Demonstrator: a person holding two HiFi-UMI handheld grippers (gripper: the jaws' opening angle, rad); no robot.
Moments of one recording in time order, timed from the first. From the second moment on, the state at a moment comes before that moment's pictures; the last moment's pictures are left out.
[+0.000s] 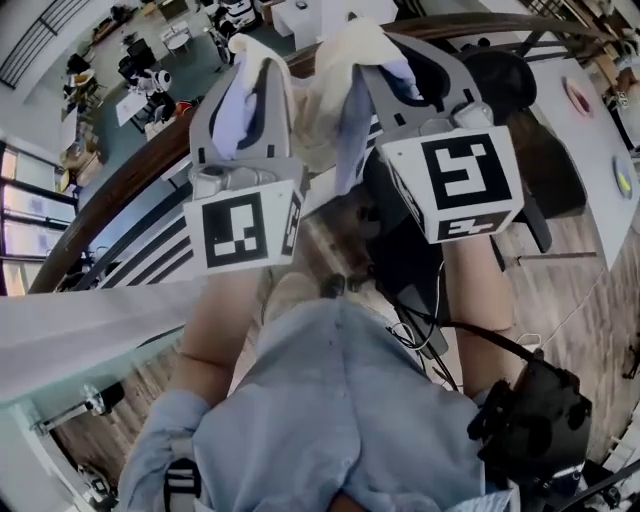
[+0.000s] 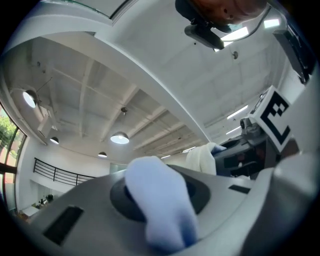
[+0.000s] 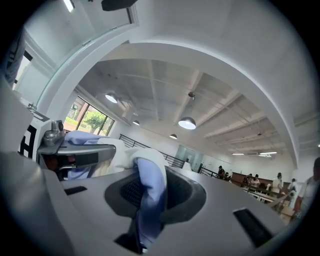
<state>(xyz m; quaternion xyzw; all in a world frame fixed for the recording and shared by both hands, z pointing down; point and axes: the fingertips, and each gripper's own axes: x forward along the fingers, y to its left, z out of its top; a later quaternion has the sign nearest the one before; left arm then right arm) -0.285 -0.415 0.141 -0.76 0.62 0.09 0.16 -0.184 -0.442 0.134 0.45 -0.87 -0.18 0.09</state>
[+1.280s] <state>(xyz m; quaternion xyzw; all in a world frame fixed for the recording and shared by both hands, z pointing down) -0.108 -0.587 0.171 -0.91 0.40 0.06 0.13 0.145 -0.486 0.249 0.77 -0.63 -0.01 0.07</state>
